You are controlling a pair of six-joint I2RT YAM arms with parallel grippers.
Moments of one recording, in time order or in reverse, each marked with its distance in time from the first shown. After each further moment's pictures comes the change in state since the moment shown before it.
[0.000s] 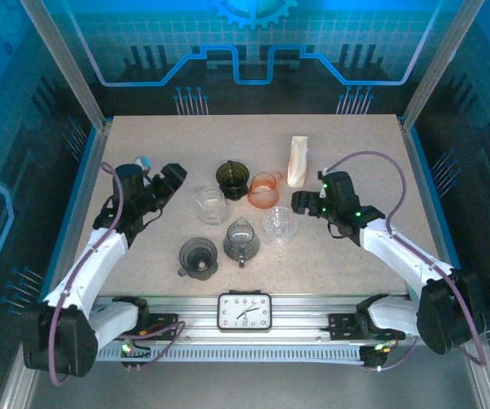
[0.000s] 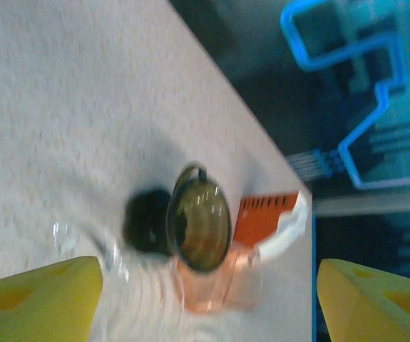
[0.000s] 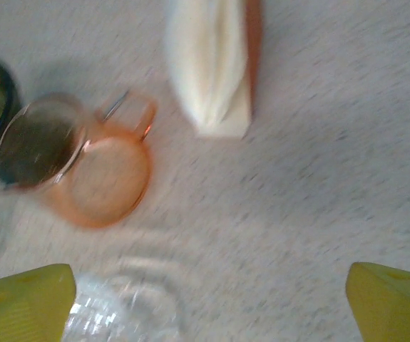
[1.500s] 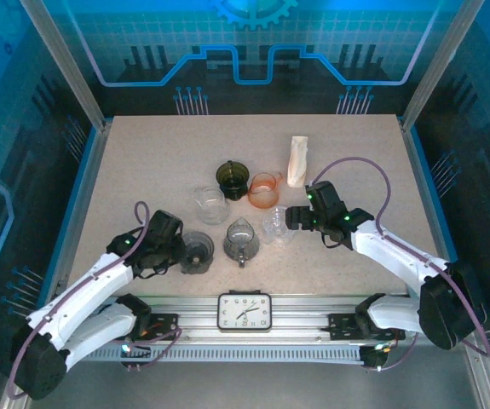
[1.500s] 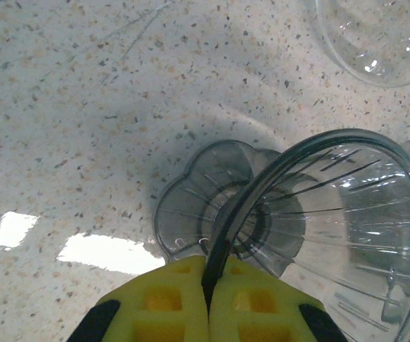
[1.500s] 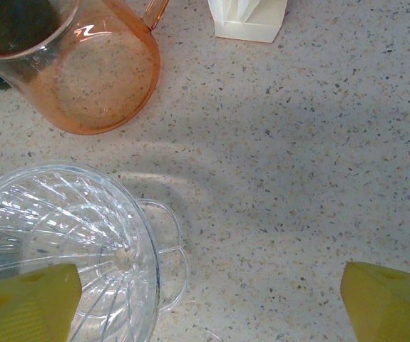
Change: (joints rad) left arm -0.382 -0.158 -0.123 -0.632 -0.329 0.005; right arm 0.105 0.026 0.000 -0.122 0.098 0.013
